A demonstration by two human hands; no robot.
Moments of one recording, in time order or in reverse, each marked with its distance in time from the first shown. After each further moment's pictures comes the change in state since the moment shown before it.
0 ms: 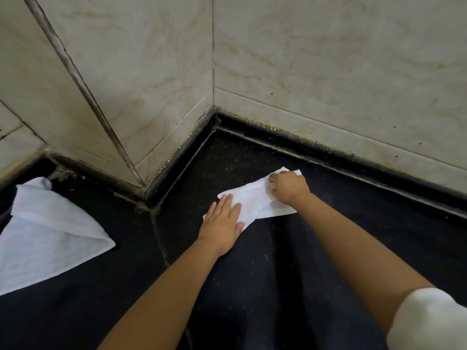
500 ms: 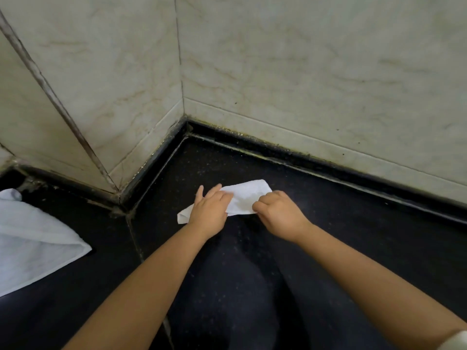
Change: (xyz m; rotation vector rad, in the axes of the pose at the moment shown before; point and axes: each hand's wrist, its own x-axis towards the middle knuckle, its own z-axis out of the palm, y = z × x) left_hand 0.007 0.038 -0.036 -0.011 0.170 0.089; right_hand -0.105 0.027 0.004 -0.003 0.408 -0.397
